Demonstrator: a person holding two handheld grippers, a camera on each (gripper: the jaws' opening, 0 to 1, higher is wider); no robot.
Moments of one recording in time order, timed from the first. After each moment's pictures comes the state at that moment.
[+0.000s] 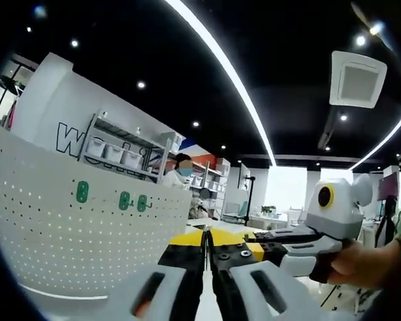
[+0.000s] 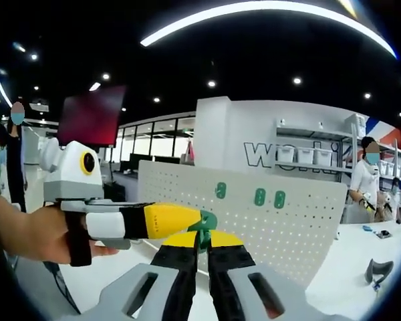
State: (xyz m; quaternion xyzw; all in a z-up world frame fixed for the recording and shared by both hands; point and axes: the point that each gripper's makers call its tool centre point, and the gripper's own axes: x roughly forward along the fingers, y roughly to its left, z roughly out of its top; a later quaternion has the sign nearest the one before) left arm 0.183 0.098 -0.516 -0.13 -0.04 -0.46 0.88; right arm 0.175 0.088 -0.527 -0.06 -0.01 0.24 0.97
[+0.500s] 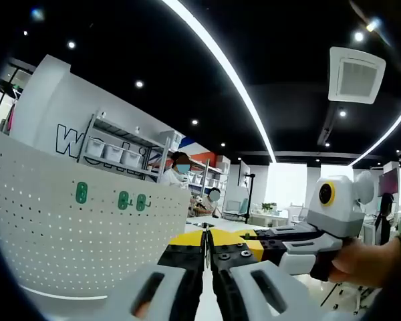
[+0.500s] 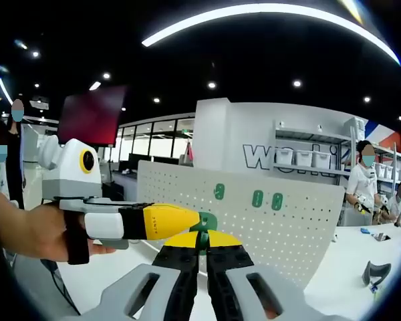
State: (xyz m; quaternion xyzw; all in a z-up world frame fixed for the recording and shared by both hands) left arm 0.179 0.096 -0.514 -0.13 -0.04 -0.47 0.87; right arm 0.172 0.086 -0.526 -0.06 -0.01 0.23 0.97
